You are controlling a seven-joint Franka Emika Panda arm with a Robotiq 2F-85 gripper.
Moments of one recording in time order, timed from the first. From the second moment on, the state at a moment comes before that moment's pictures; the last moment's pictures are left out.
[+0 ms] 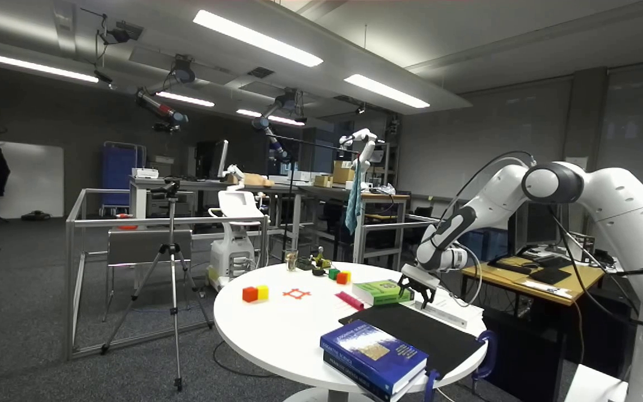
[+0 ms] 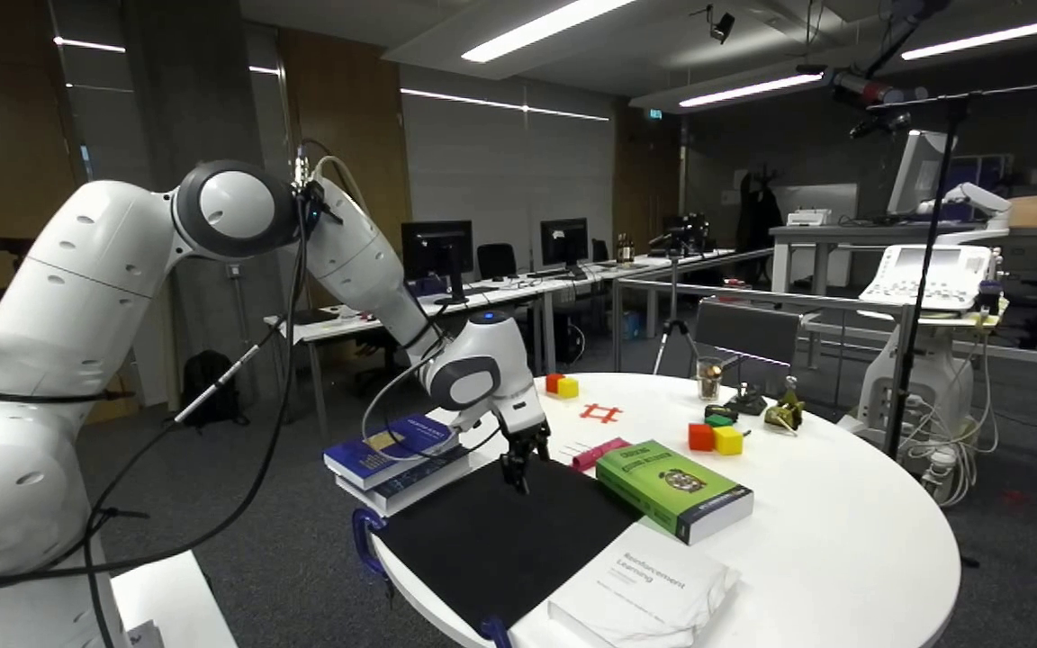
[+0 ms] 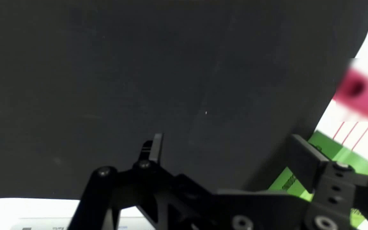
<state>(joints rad) 0.00 0.54 -0.14 -2.01 0.25 2.82 0.97</state>
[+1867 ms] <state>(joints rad) 0.24 0.33 -0.09 -2.28 -0.16 2.81 0.57</state>
